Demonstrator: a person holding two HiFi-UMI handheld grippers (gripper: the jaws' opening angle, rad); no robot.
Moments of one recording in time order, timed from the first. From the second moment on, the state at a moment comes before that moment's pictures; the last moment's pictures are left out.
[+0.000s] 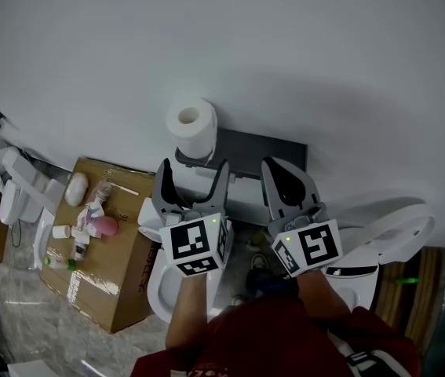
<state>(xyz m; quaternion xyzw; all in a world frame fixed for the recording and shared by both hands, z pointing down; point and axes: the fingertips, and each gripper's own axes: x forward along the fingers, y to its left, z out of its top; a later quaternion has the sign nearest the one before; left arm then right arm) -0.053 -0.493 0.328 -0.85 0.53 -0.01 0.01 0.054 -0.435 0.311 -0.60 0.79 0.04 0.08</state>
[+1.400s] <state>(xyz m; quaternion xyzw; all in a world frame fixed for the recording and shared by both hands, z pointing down) -0.043 -0.561 0.318 -0.83 0.55 0.02 0.02 0.063 -0.445 0.305 -0.60 0.80 0.05 0.07</state>
